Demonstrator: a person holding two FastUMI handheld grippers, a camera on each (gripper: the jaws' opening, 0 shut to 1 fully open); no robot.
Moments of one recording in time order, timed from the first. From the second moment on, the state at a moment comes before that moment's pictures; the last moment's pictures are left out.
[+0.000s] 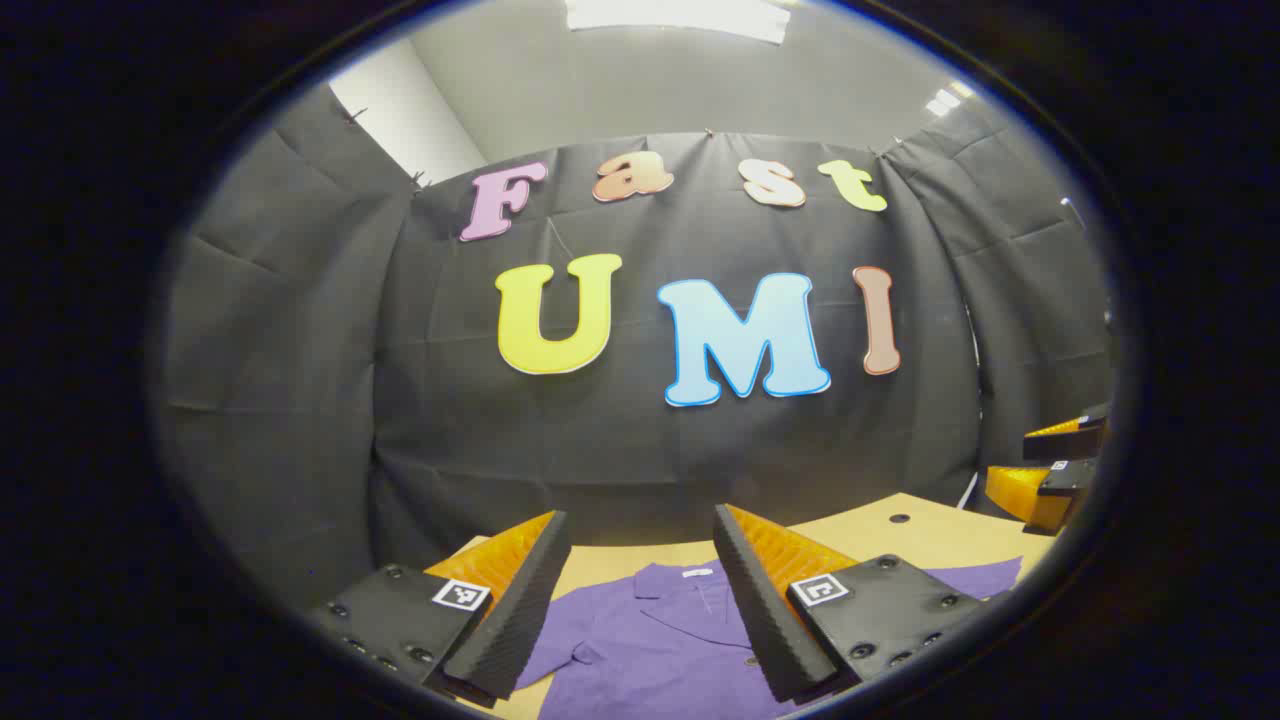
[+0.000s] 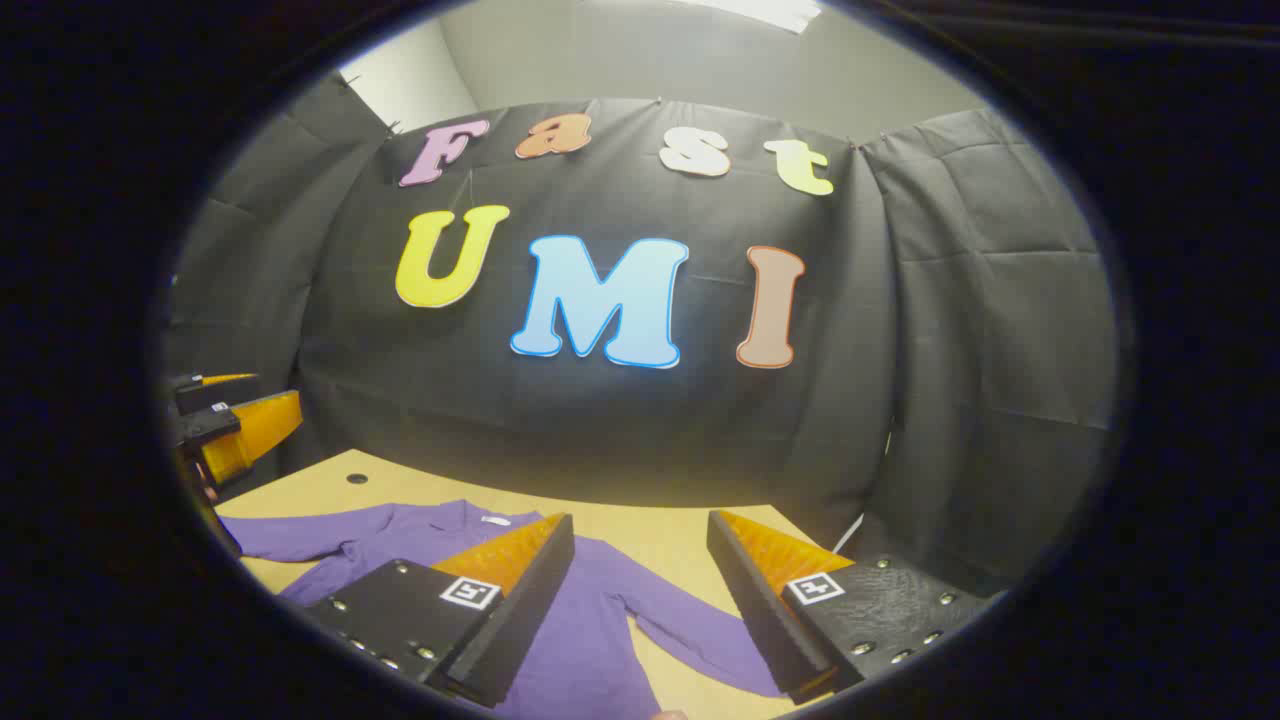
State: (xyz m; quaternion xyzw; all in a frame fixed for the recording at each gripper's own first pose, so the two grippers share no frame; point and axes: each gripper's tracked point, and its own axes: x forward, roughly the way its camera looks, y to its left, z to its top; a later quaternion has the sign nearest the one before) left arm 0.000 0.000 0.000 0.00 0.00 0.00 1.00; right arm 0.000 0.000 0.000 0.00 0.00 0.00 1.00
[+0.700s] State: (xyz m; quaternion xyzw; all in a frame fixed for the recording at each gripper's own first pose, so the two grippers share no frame) left arm -0.008 -0.019 0.001 0.01 0.00 0.00 1.00; right arm -0.005 -0.019 -0.021 0.02 0.03 0.00 1.00
